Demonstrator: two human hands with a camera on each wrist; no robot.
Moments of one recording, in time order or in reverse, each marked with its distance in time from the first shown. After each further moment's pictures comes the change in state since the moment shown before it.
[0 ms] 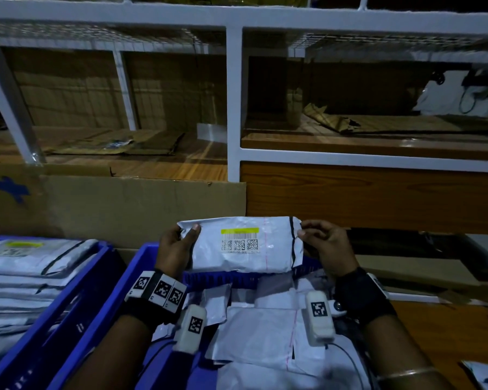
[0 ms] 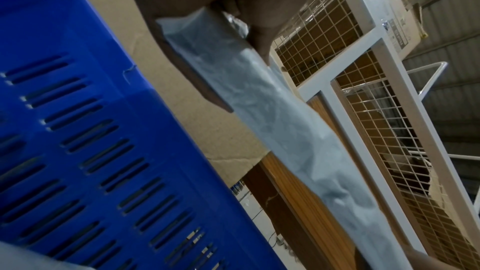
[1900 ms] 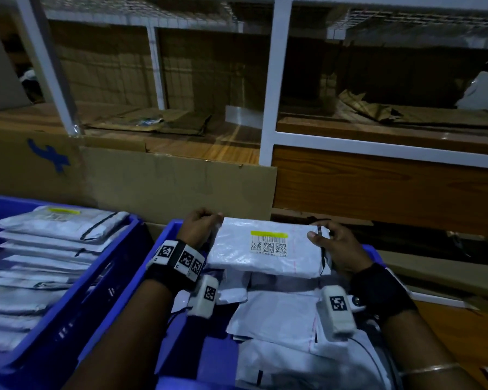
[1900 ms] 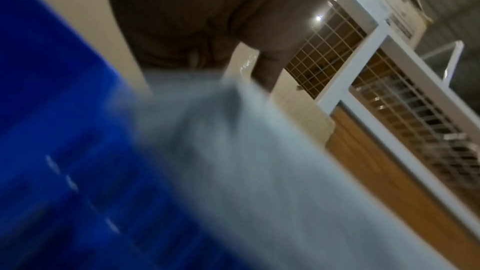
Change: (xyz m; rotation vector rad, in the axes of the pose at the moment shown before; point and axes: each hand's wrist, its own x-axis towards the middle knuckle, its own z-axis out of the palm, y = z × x) left_hand 0.007 0.003 -0.005 0.096 0.047 -0.267; right_hand -0.004 0.012 0.024 -0.126 -0.121 0.223
